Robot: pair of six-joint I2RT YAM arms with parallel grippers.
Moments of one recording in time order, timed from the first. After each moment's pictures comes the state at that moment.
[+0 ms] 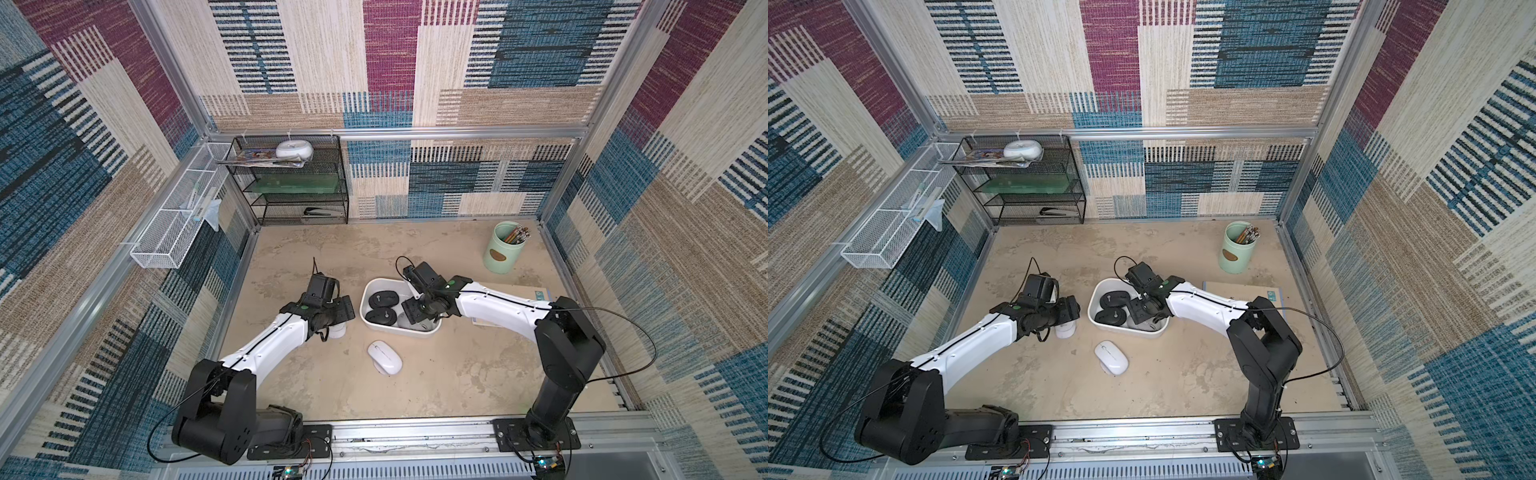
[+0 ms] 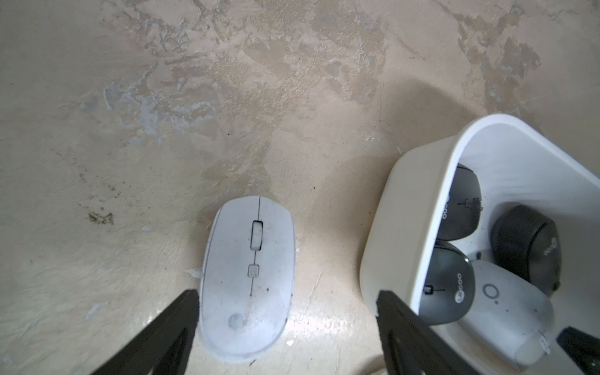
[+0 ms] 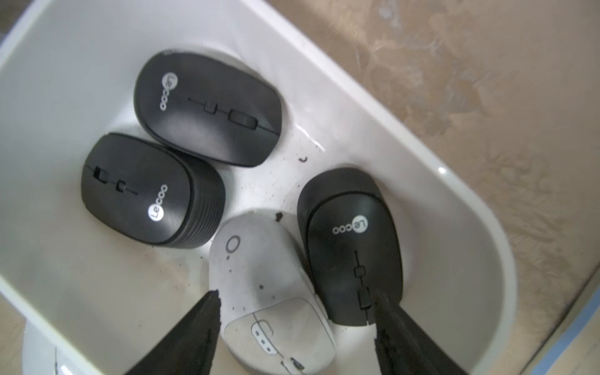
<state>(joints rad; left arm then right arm) -0.28 1.35 0.76 -0.40 0.00 -0.55 0.77 1.79 1.26 -0.55 0.14 0.22</state>
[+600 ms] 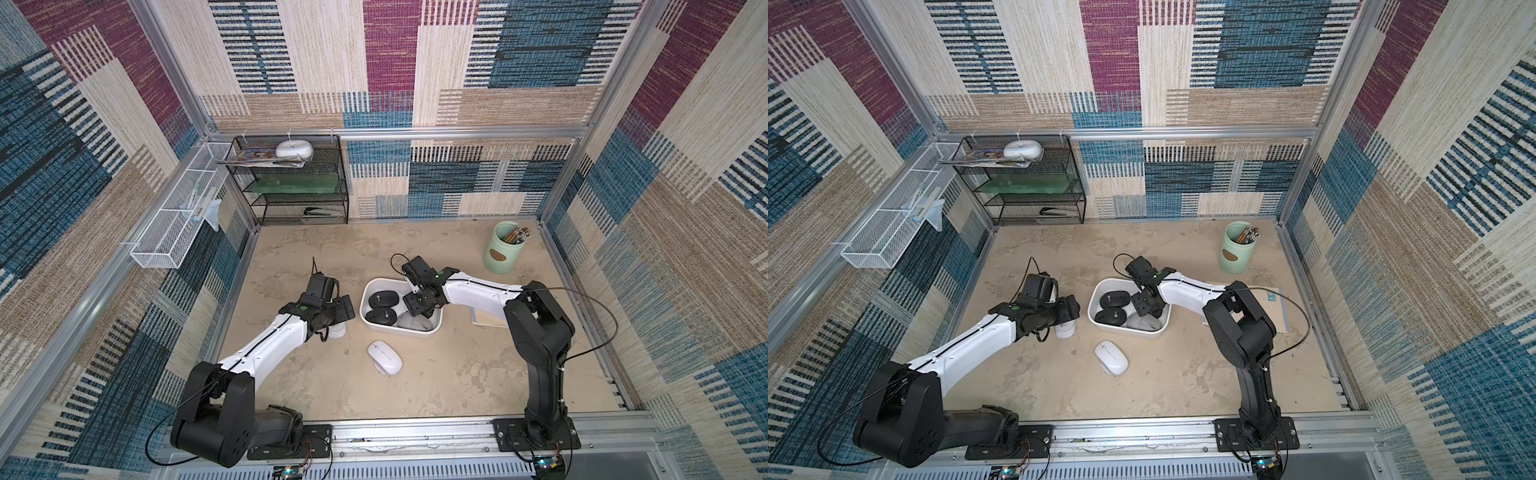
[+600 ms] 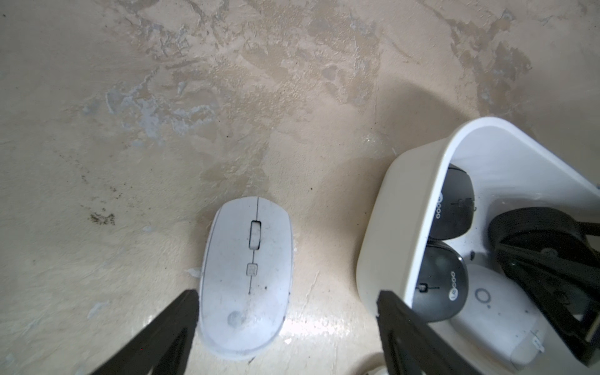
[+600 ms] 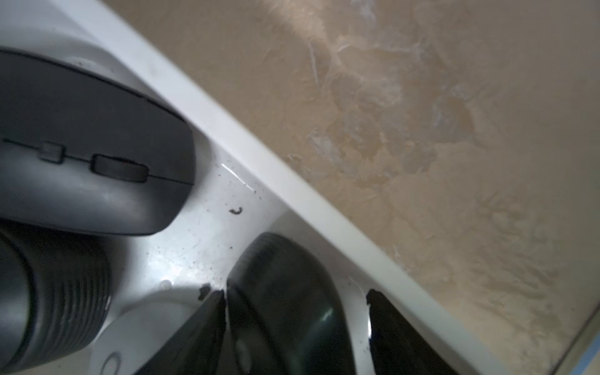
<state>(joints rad) -0.28 1.34 0.76 -0.40 0.00 -0.55 0.71 1.99 1.38 -0.57 0.16 0.14</state>
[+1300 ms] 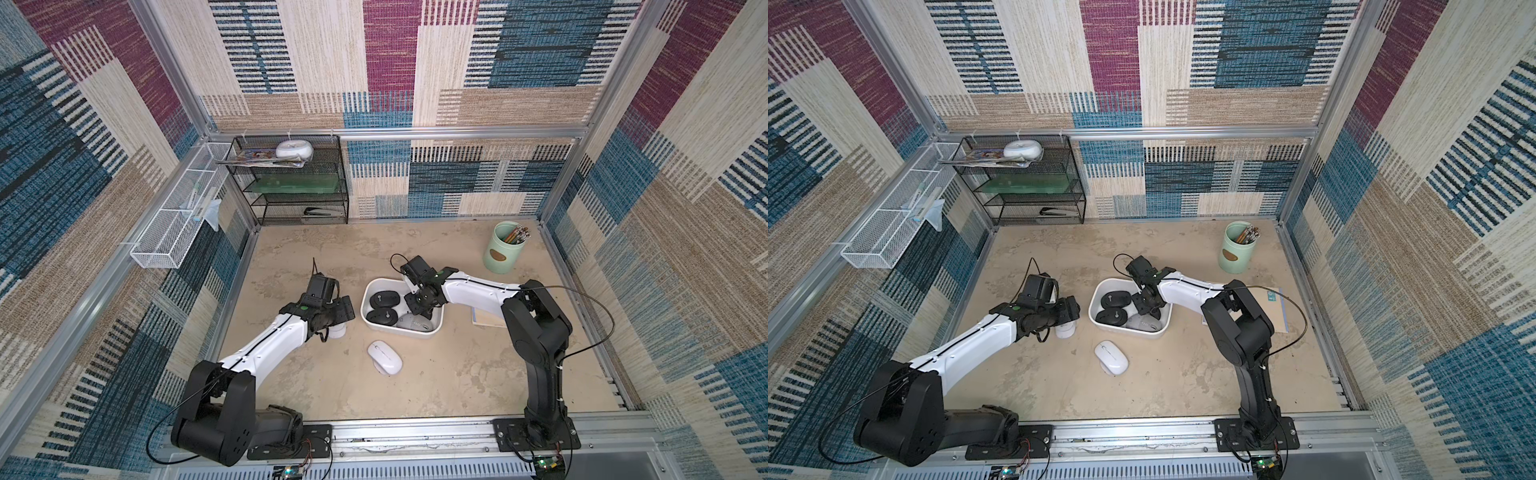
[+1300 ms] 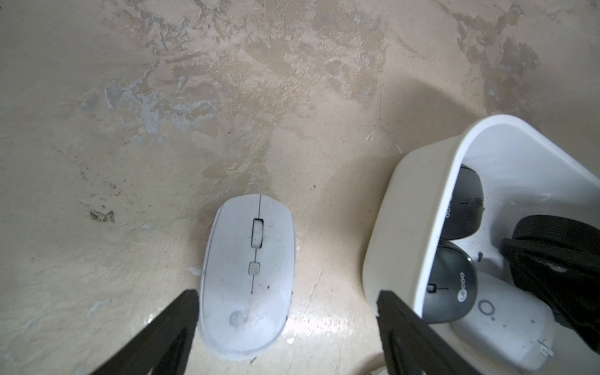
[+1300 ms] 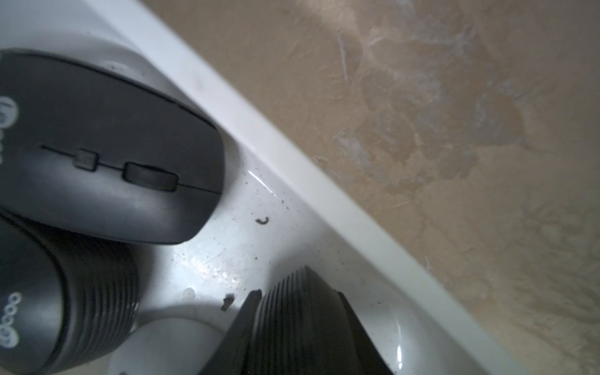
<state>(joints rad) -0.28 1.34 0.76 -0.40 0.00 -0.55 0.71 1.99 1.39 -0.57 0.09 0.15</state>
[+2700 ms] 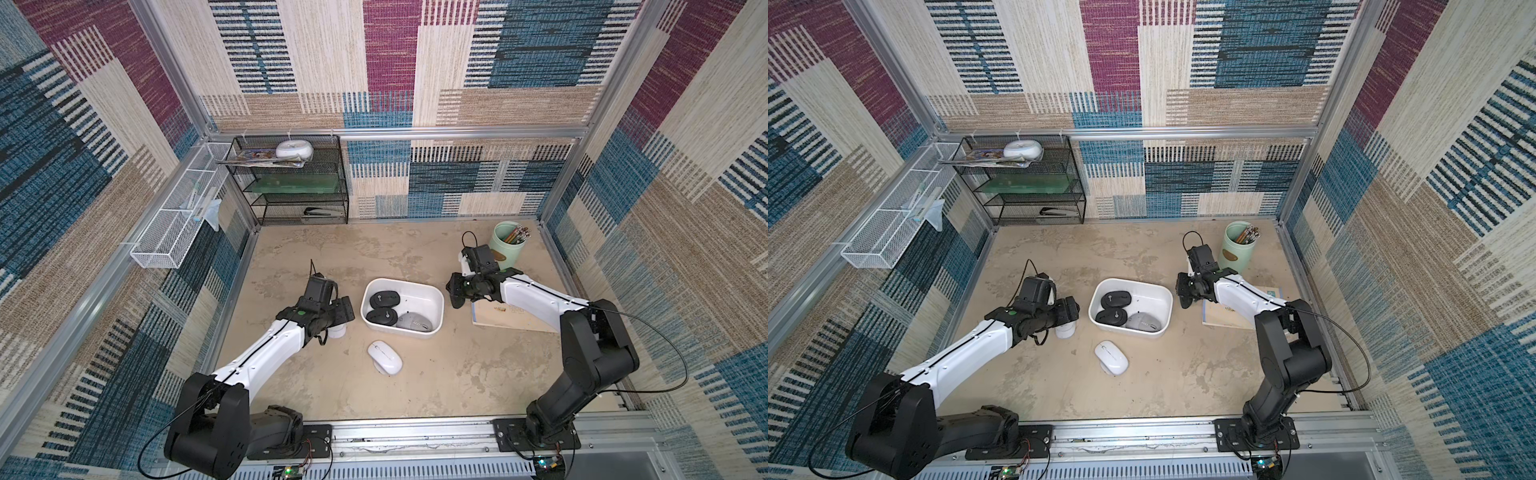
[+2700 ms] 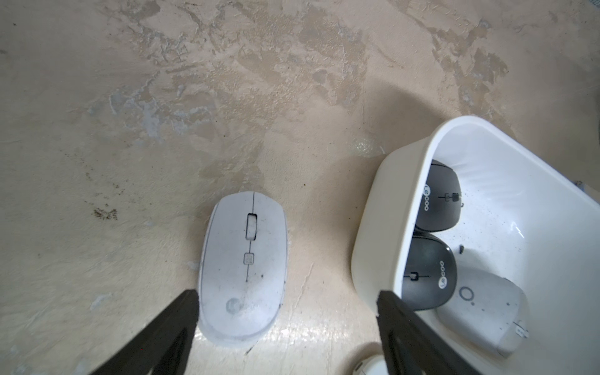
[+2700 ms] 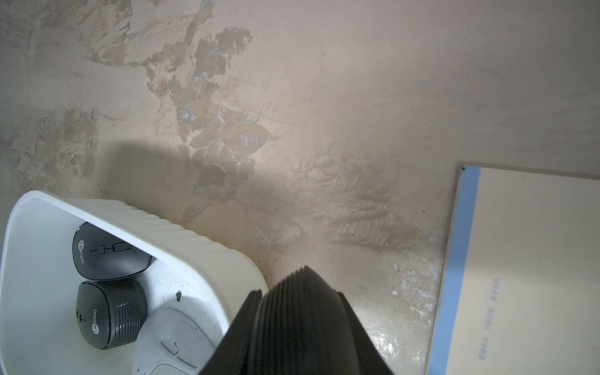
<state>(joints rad) -0.29 1.28 0.73 -0.39 0.00 -0.55 0.36 1.68 1.06 -0.33 -0.13 0.44</state>
